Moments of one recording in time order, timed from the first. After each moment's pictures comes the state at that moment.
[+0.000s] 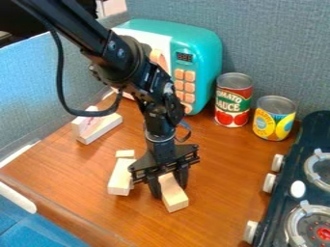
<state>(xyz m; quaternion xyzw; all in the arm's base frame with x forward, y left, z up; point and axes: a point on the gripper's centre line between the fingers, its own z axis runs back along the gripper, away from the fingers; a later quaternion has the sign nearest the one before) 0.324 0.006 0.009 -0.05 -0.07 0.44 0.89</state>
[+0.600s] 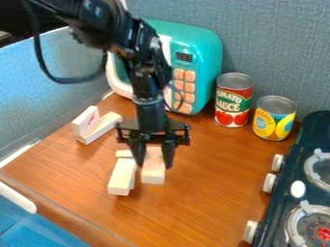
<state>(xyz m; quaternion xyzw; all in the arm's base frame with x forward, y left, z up) 0.323 0.029 0.057 -0.02 -0.06 0.20 0.98</state>
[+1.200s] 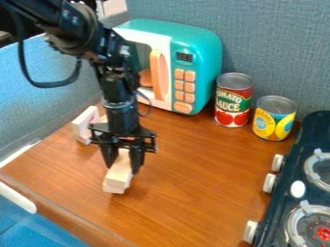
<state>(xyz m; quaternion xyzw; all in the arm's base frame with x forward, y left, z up) 0.302 0.080 0.036 0.00 -0.01 0.15 0.99</state>
